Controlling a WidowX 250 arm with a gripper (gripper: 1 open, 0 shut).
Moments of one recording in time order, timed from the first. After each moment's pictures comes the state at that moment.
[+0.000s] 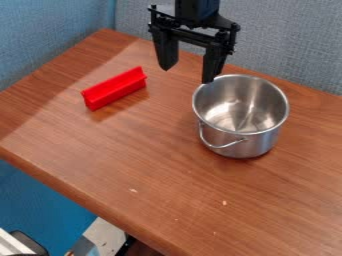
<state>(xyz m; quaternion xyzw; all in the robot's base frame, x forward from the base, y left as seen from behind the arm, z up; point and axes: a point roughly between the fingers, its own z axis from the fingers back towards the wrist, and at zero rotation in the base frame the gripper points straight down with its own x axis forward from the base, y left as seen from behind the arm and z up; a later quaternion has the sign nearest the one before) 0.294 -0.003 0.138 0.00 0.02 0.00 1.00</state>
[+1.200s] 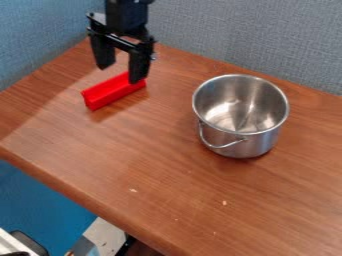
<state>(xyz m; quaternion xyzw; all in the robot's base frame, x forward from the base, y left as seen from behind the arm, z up) 0.293 0.107 0.108 0.04 0.02 -0.04 1.00</state>
